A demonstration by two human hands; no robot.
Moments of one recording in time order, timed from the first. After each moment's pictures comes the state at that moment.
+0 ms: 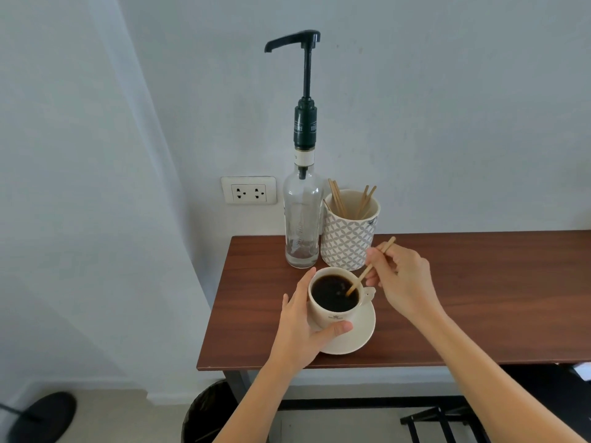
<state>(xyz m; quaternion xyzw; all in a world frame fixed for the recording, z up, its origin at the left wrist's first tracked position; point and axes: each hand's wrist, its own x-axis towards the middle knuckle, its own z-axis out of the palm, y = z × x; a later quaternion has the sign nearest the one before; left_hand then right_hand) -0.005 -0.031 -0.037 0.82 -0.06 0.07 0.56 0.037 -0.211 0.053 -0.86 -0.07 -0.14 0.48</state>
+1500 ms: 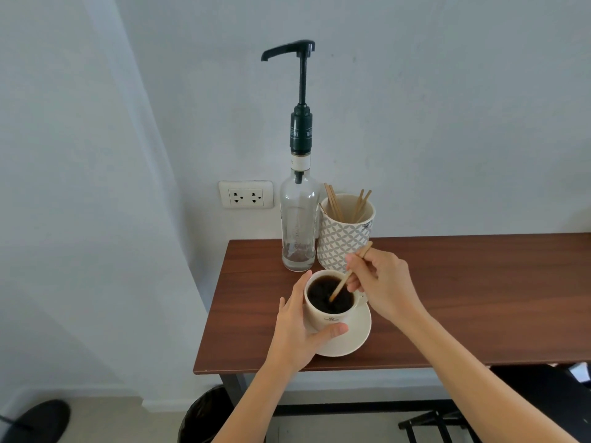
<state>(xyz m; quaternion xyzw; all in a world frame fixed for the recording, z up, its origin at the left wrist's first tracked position) -0.005 -0.031 -0.037 0.82 -0.07 0.08 0.56 0.034 -0.197 0.058 -0.87 -0.12 -0.13 0.45</state>
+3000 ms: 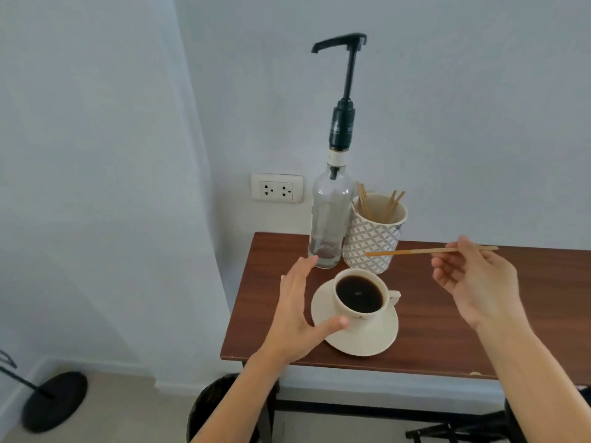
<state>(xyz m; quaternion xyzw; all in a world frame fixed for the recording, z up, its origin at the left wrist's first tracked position) -0.020 0.011 -0.007 0.84 -0.09 0.13 0.52 0.028 -0.232 0.089 -0.57 0.14 -0.12 0.80</state>
